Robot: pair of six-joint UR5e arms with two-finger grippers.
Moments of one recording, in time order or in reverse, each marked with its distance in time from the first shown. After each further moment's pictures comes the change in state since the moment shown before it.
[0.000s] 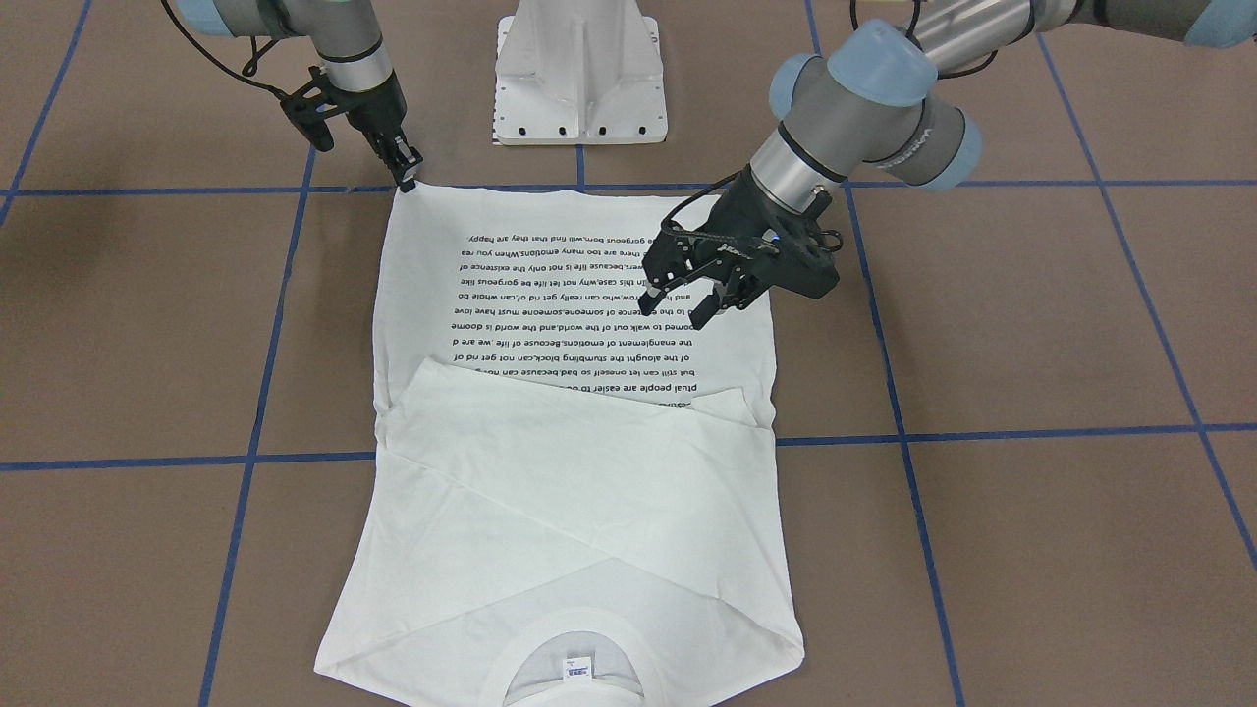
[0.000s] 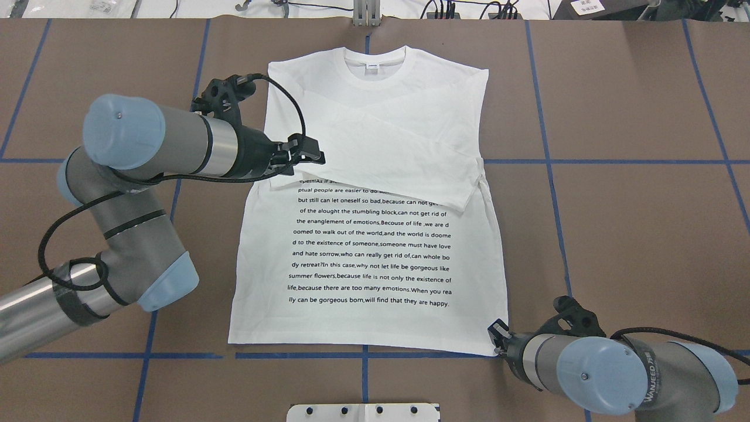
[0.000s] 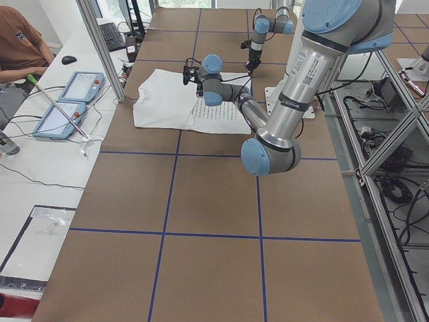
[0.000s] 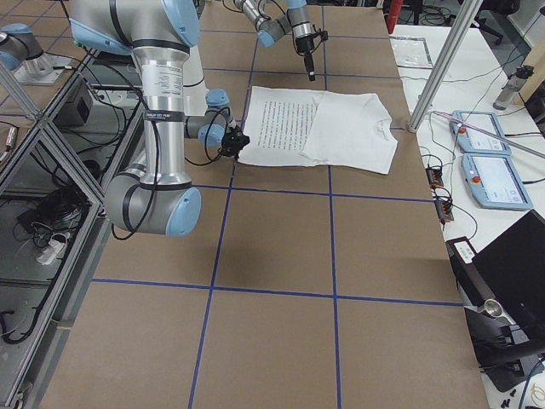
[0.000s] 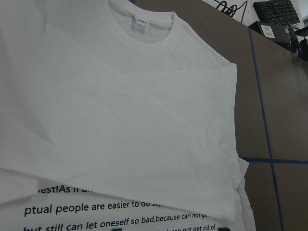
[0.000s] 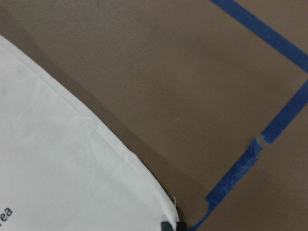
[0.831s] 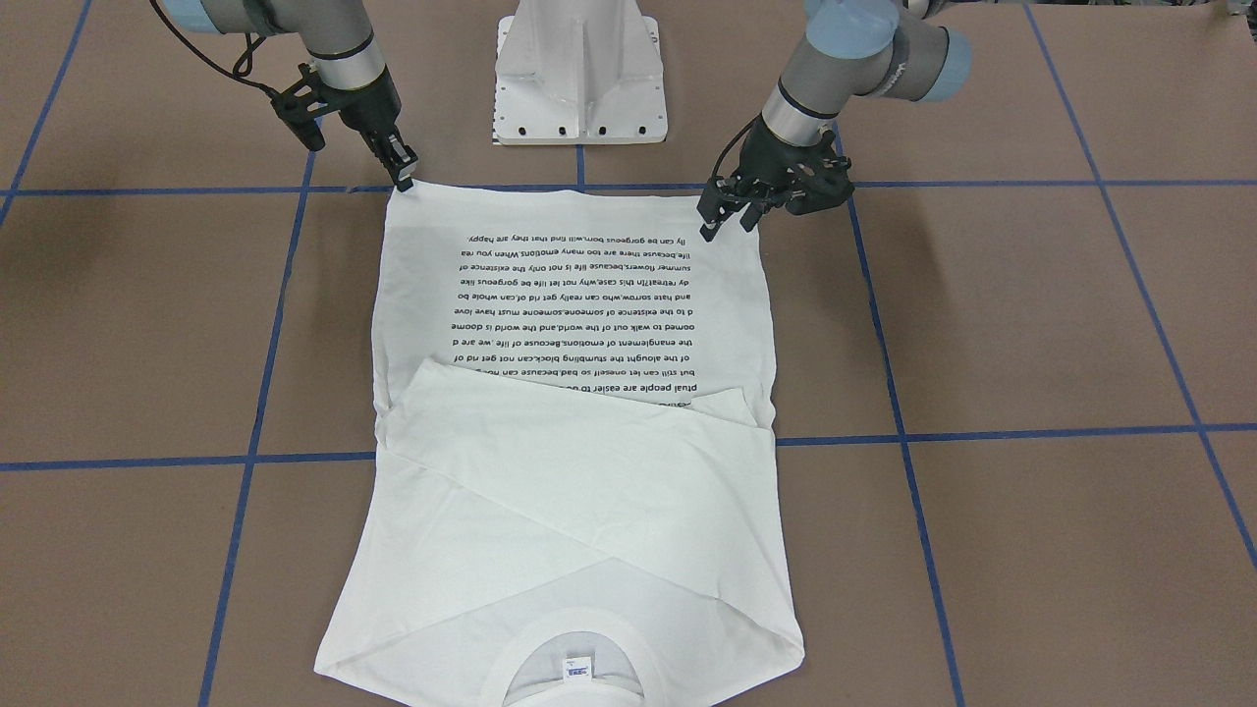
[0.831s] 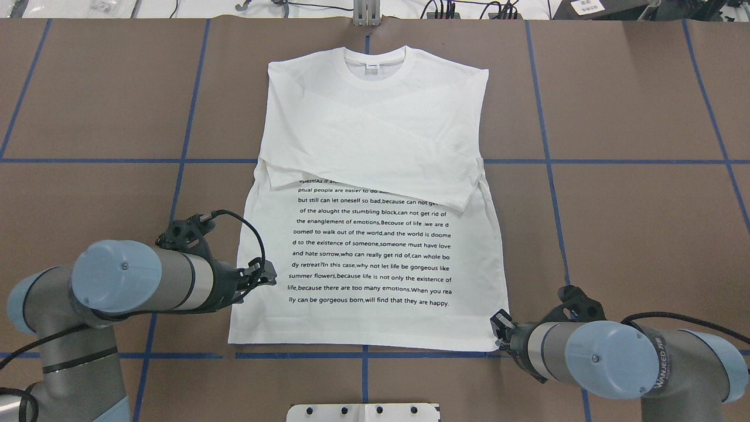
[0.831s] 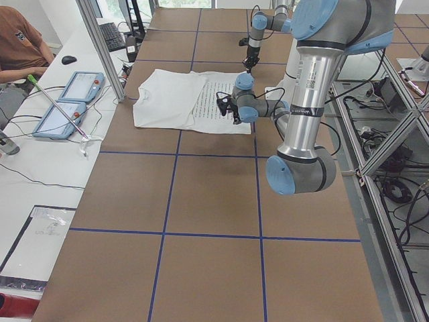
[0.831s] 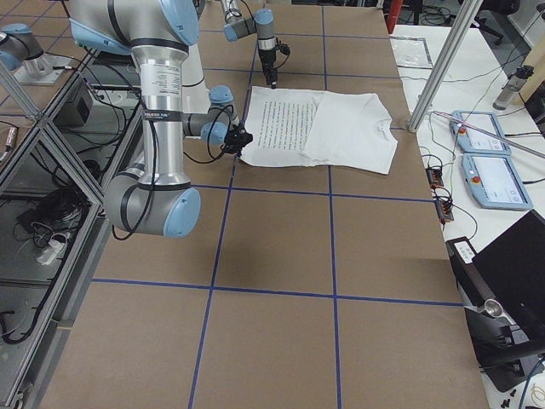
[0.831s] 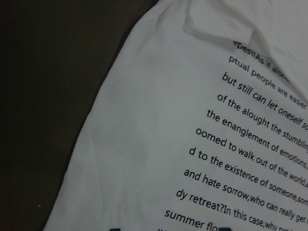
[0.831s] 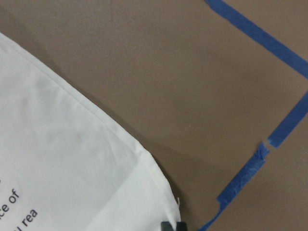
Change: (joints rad) left arm 0.287 0.268 -0.237 0.294 0.155 -0.317; right arm 0.043 -0.001 0.021 0.001 0.049 -0.007
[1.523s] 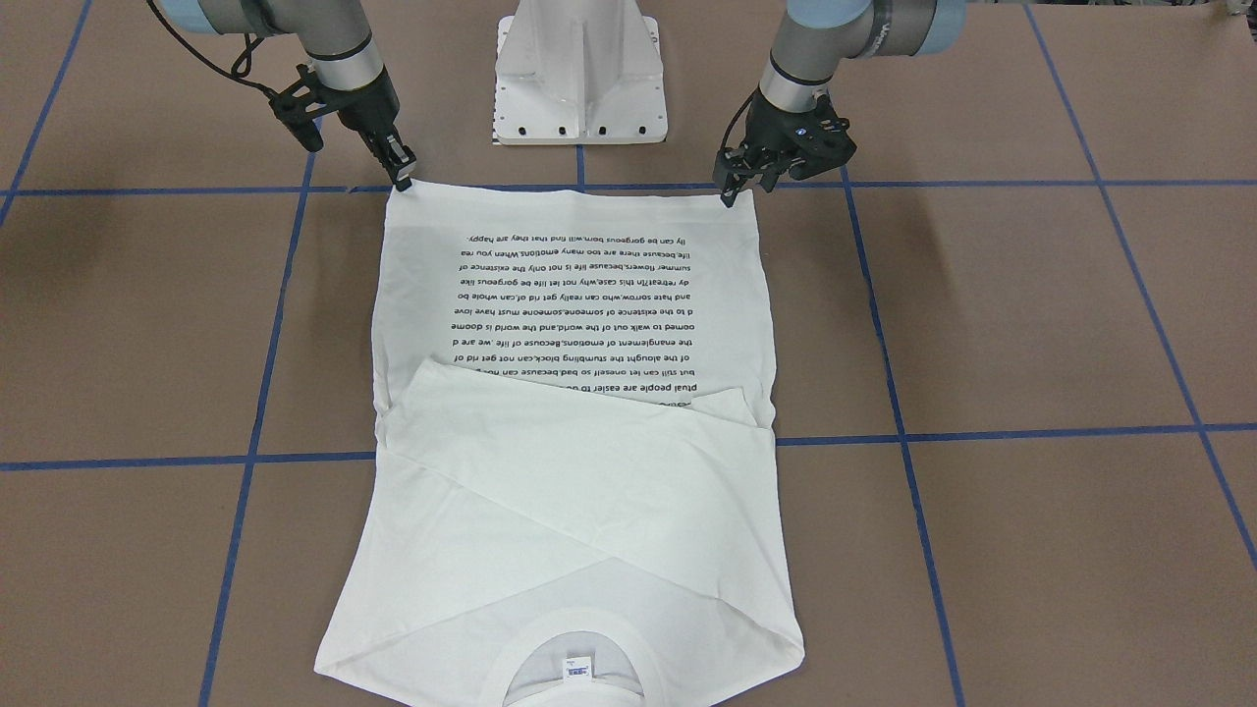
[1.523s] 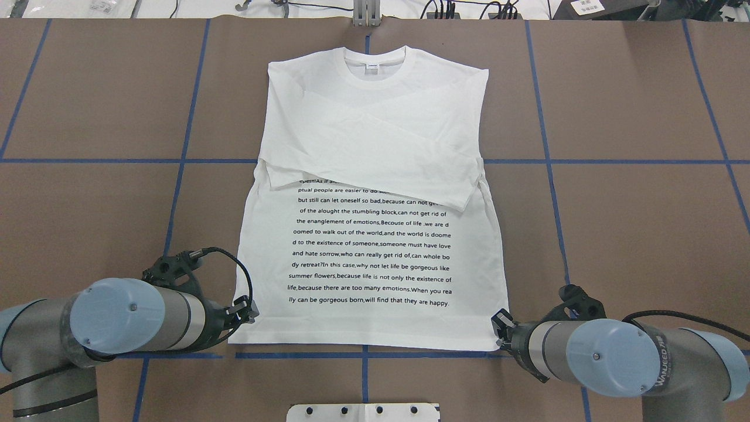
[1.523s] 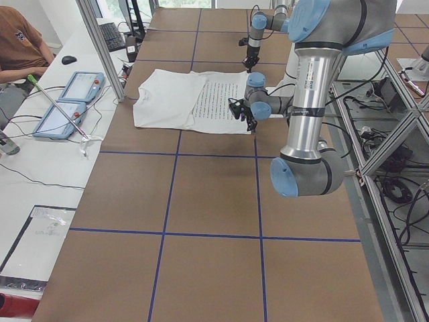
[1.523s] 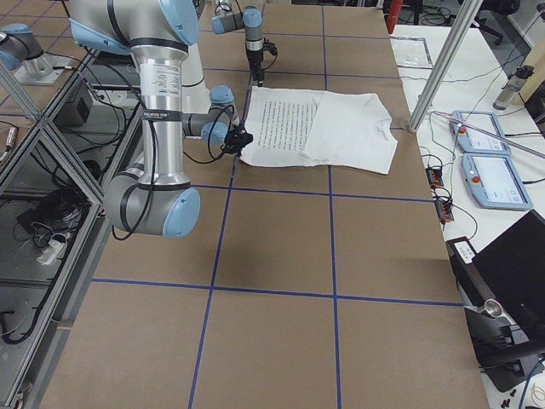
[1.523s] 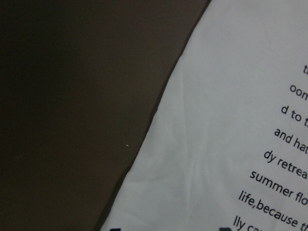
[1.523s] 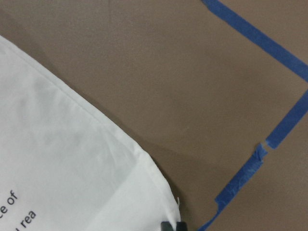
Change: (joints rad) left arm 0.092 0.054 -0.094 0.199 0.024 -0.033; right arm 0.004 -0.002 0.001 -0.001 0.006 -0.001
